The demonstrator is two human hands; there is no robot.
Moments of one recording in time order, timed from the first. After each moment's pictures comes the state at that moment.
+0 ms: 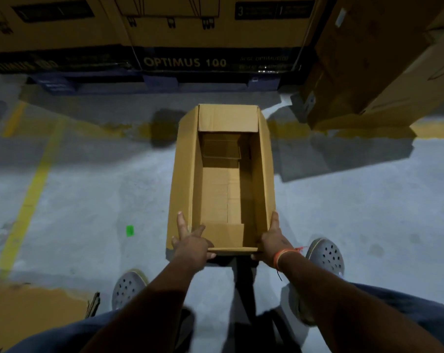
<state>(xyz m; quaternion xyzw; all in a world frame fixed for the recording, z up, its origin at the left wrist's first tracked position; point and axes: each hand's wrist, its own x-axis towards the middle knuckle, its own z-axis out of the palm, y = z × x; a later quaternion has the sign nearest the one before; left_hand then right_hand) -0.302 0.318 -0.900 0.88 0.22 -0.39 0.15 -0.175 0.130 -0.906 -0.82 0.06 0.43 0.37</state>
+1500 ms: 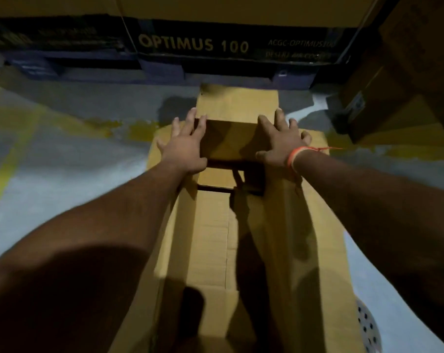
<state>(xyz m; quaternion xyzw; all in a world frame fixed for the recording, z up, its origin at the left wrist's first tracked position) -0.062 0.523 -0.944 0.95 0.26 -0.07 0.13 0.091 0.326 -0.916 -0.92 -0.33 0.20 0.05</state>
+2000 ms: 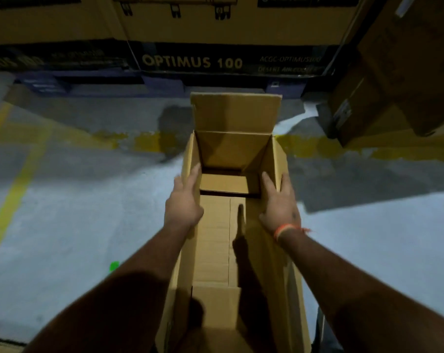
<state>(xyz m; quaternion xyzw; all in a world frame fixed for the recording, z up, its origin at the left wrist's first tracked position) -0.154 0.446 -0.926 0.88 0.39 -0.04 0.27 -0.032 0.261 -0.936 -0.95 -0.19 0.21 0.15</state>
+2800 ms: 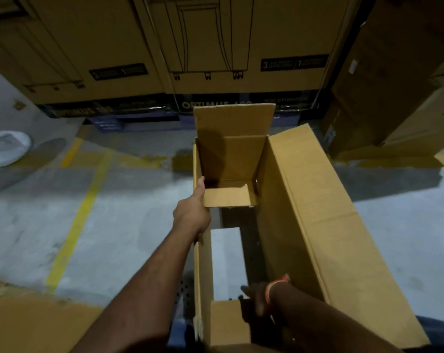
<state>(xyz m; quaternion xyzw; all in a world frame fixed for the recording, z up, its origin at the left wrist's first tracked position) -0.284 0.399 -0.725 0.84 0.44 -0.08 0.30 -0.249 0.210 -0.863 -0.70 -0.42 0.54 -0.22</state>
